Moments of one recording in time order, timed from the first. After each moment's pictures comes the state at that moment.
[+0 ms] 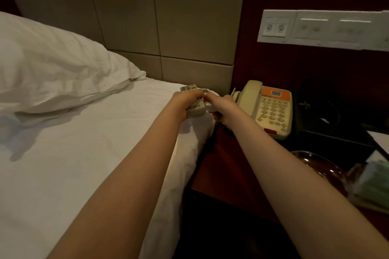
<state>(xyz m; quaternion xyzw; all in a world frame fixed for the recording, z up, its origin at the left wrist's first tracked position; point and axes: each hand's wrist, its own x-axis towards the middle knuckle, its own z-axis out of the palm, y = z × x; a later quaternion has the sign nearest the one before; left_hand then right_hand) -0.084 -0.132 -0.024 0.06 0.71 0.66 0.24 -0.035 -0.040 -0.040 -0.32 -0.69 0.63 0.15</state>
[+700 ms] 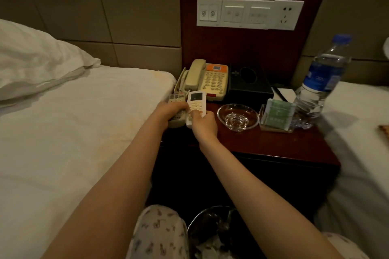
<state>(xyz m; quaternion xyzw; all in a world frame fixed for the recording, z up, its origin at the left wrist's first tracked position) 0.043 -0.145 -0.062 0.11 0.77 0.55 0.30 0.127 -0.097 -0.089 -0.43 -0.64 0.58 0.25</state>
